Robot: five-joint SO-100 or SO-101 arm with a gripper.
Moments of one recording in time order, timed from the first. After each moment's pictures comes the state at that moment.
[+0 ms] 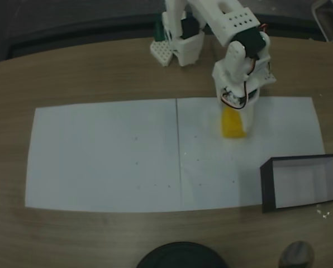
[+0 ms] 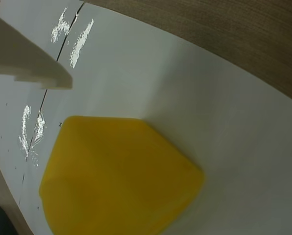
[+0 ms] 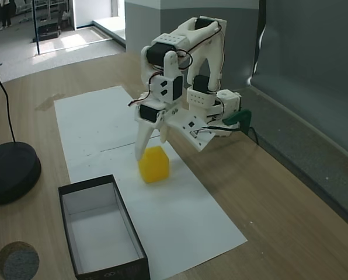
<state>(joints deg) -25.9 104.8 114.4 76.7 -2.8</state>
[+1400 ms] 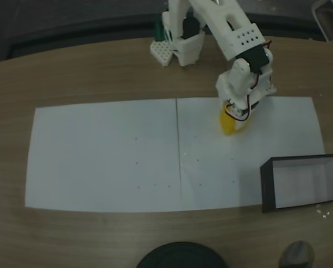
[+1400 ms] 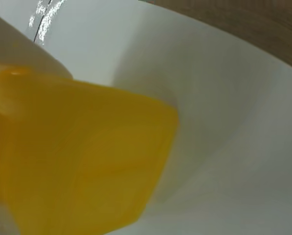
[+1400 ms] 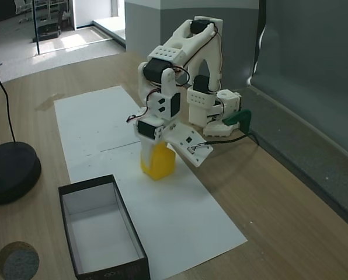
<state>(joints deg) -27.2 96.2 112.5 70.0 -1.3</state>
